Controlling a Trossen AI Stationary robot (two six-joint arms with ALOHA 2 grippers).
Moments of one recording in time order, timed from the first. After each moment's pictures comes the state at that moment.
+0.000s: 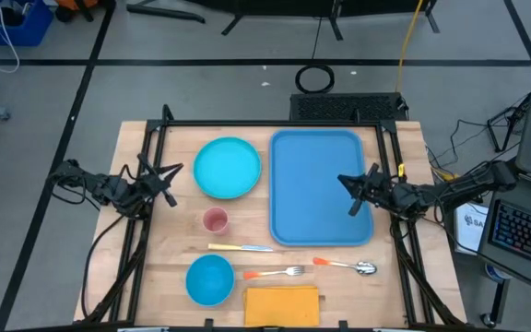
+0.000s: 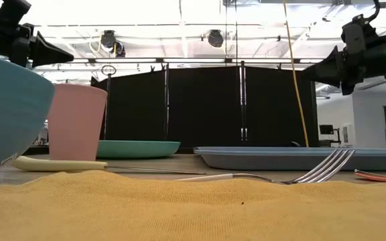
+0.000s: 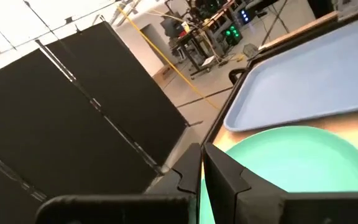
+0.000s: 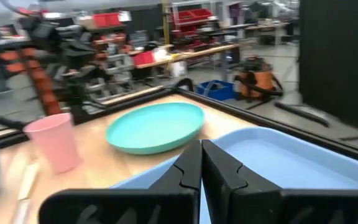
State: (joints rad) left arm -0.42 0.01 0.19 -0.23 -1.04 0.54; right arm 0.24 0.44 0.02 0.40 0.73 0.19
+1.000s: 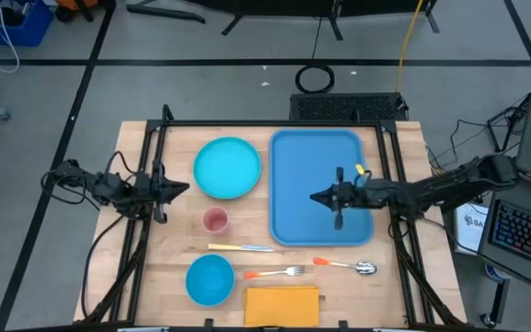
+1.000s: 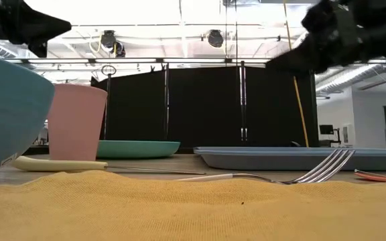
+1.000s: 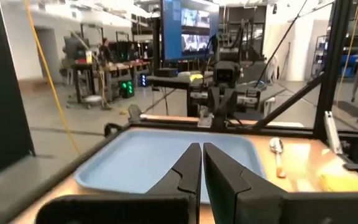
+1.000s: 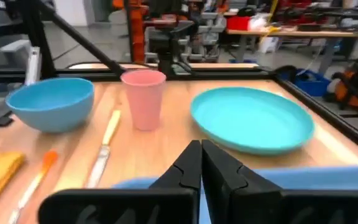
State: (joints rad) left arm -0.42 0.01 0.19 -0.08 -0.57 0.02; right arm 0.09 1.03 0.27 0.60 0.17 0.02
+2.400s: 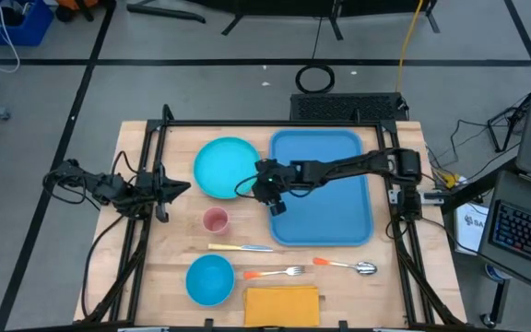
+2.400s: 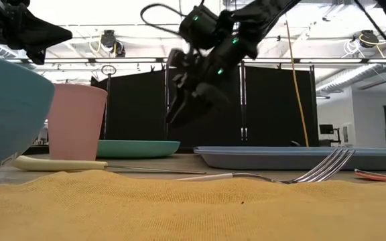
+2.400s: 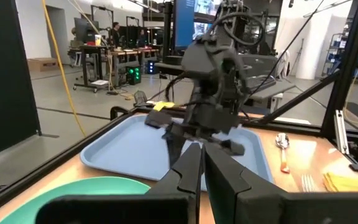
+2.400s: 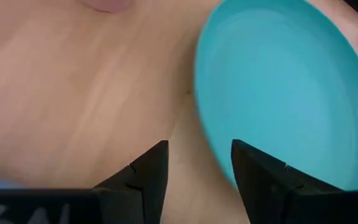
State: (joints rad) left arm -0.42 0.01 0.19 -0.14 -0.61 -0.06; right arm -0.11 1.97 1.32 -0.16 0.00 -0.59
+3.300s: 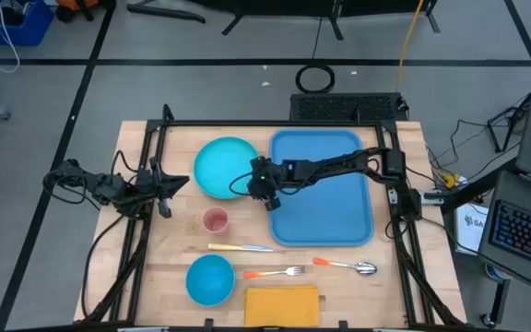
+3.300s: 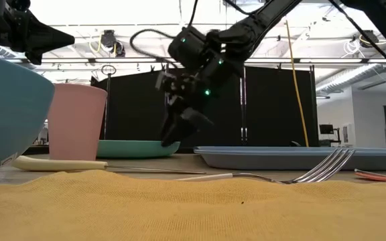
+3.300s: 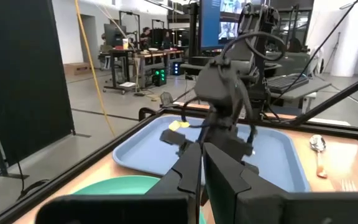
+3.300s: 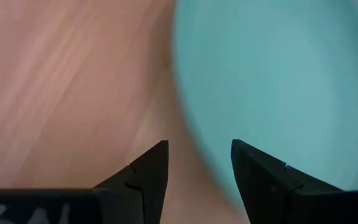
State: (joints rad) left arm -0.42 0.01 0.19 -0.13 -0.73 -0.01; right arm -0.15 2.09 1.38 -0.15 0.05 -0.64
